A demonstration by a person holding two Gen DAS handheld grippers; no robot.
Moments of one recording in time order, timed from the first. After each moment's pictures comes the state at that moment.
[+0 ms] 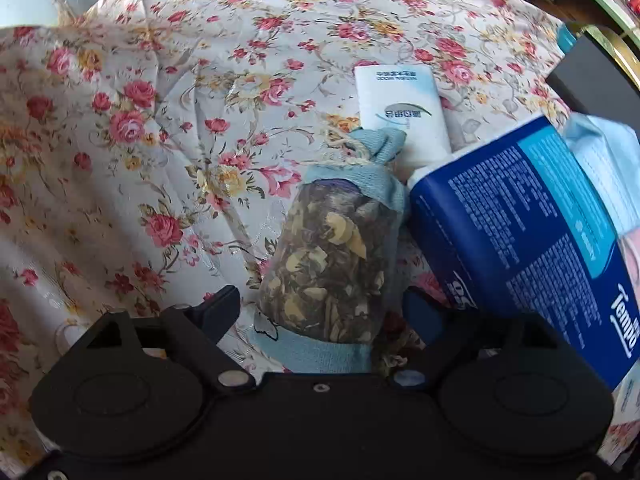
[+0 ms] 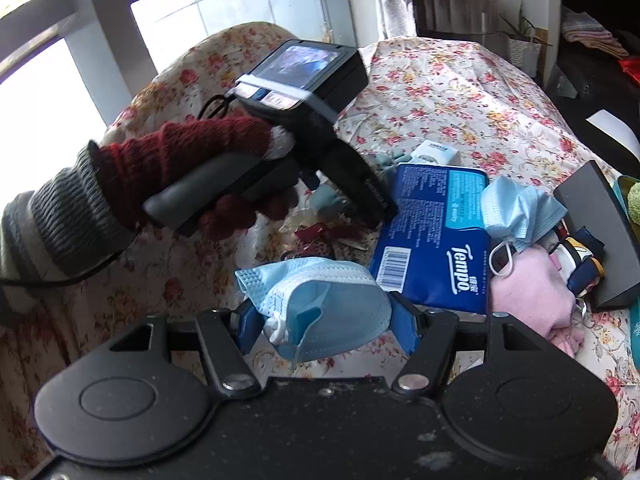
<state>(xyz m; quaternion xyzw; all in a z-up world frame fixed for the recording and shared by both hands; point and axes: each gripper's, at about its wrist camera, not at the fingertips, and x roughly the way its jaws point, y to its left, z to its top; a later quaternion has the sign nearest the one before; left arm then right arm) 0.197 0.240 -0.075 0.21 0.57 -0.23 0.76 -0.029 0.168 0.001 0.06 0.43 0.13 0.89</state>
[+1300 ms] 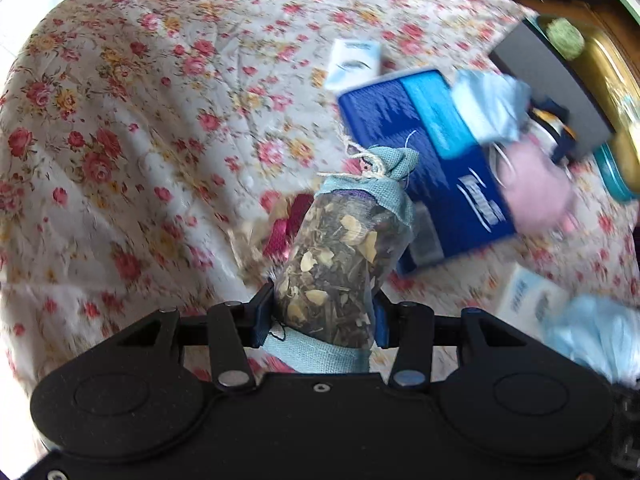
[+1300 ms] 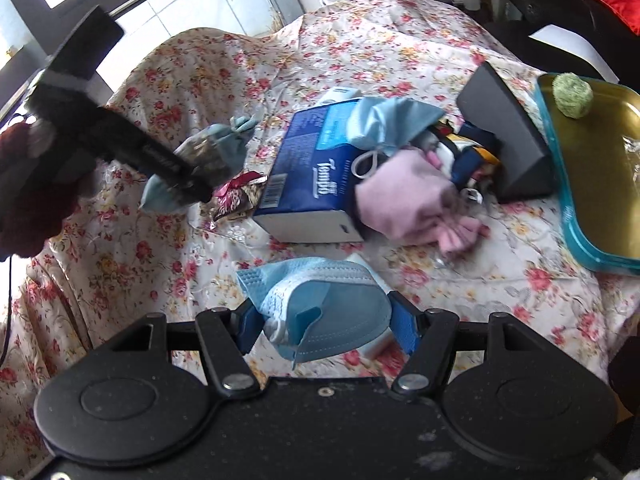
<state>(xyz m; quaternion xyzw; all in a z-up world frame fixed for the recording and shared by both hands) 0.075 0.230 0.016 0.20 0.61 -0.14 0.75 -0.093 0.037 -0.012 0.16 0.48 0.11 0.86</state>
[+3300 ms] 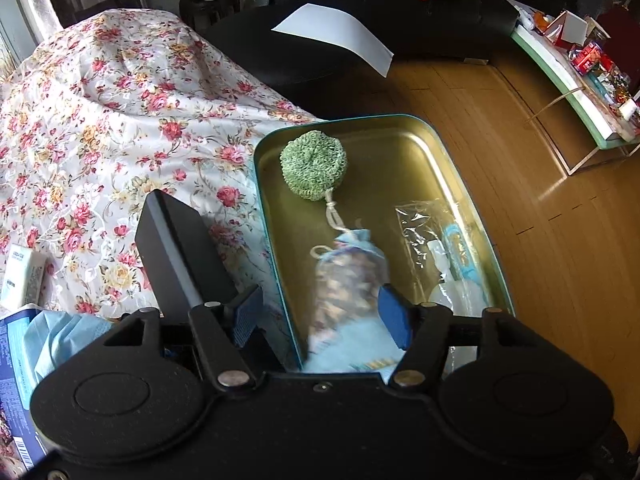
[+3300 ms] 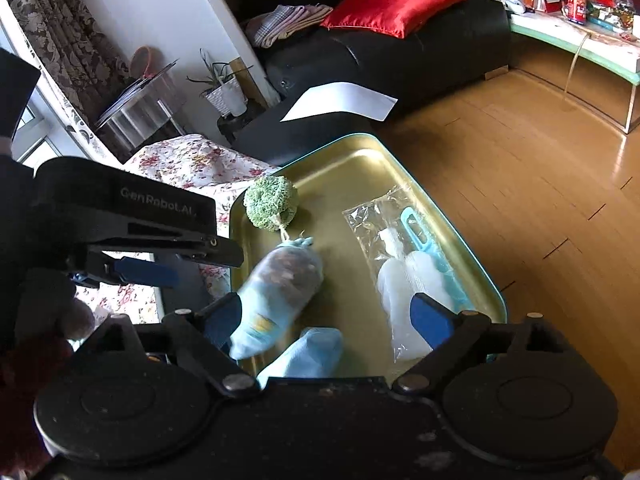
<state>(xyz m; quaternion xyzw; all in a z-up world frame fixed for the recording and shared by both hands) 0.077 -0.082 -0.002 0.12 0.54 -0.26 0.79 -0.077 -0.194 -0.047 0.29 0.35 -0.18 0.87</state>
